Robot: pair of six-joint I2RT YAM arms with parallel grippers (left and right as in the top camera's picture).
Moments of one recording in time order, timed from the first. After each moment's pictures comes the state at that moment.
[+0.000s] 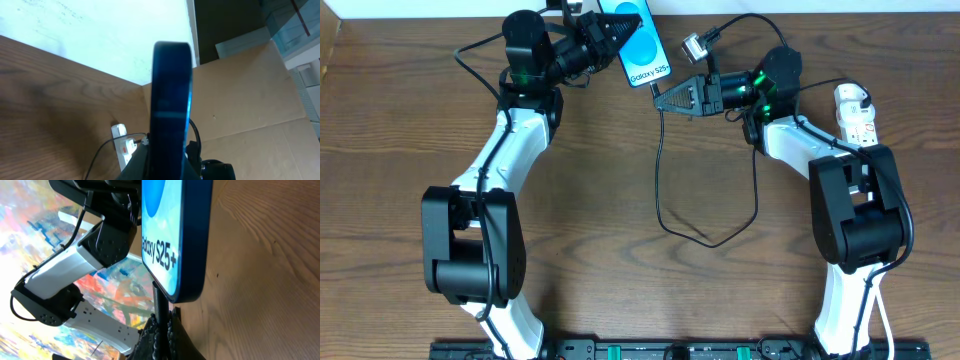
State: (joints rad) left arm -0.11 1.90 1.36 0.53 0.90 -1.17; right arm 0.26 2.13 1.32 1.09 -1.48 1.37
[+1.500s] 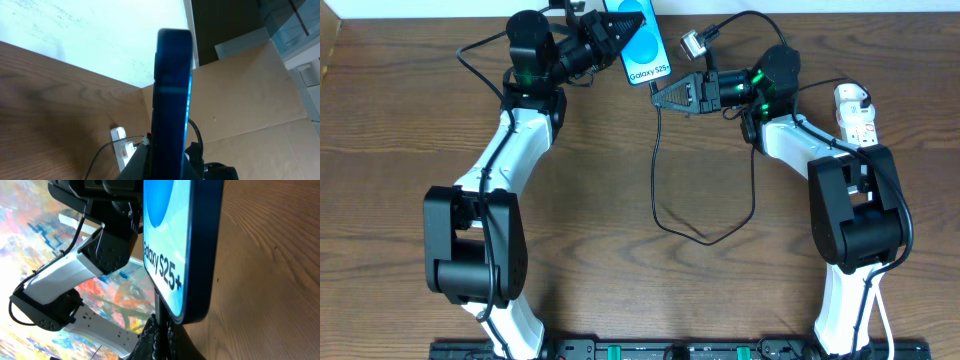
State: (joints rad) left arm -0.12 1.90 1.36 0.54 0.87 -1.17; right arm 0.27 2.13 1.33 1.09 -1.45 1.37
